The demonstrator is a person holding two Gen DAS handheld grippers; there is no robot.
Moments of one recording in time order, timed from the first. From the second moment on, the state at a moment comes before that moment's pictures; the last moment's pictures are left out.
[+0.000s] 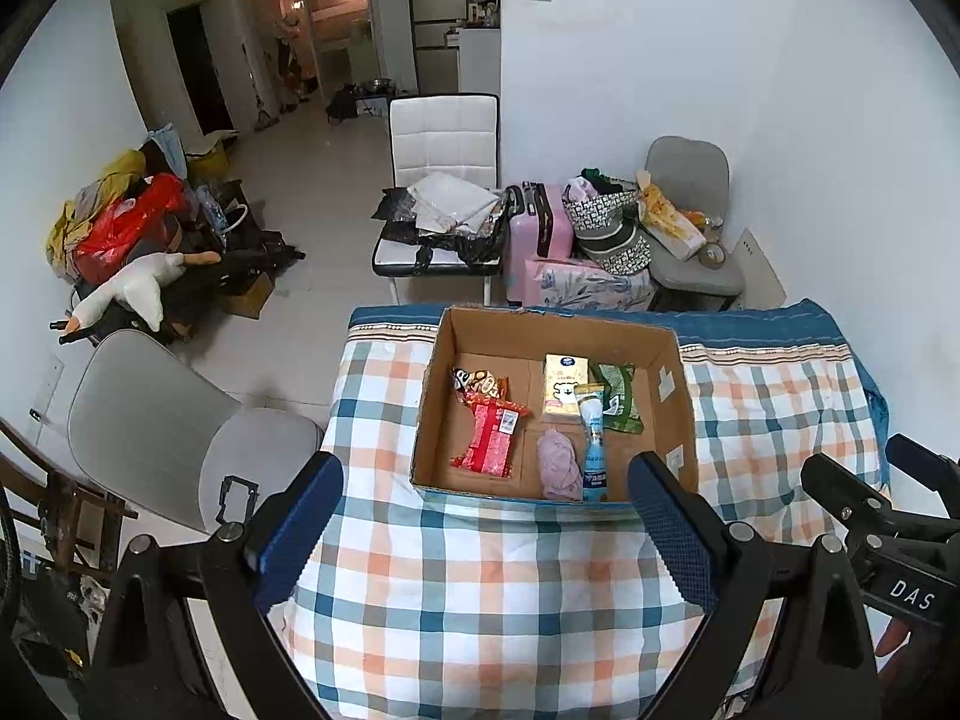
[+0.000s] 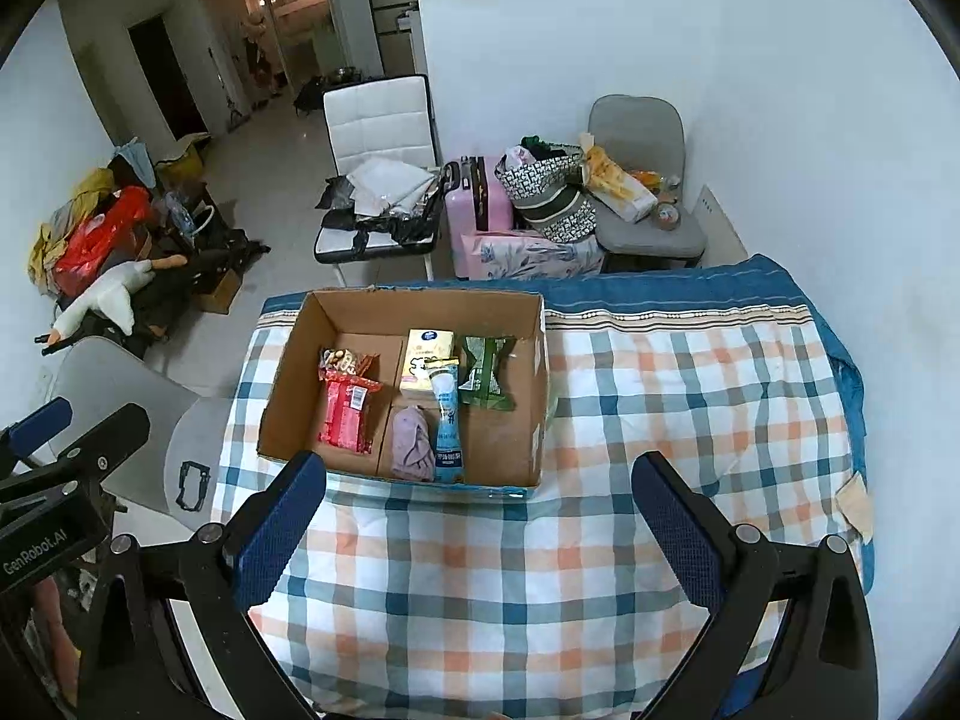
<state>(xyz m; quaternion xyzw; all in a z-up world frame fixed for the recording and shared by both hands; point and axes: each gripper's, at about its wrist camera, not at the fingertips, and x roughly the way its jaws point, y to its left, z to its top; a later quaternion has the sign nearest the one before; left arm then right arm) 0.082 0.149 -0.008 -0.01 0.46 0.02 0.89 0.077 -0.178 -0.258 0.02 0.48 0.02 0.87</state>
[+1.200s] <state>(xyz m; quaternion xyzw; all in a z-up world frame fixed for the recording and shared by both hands) 0.062 0.132 -0.013 0.00 0.47 0.02 0.88 0.057 -0.183 -0.240 0.02 0.47 0.01 0.88</state>
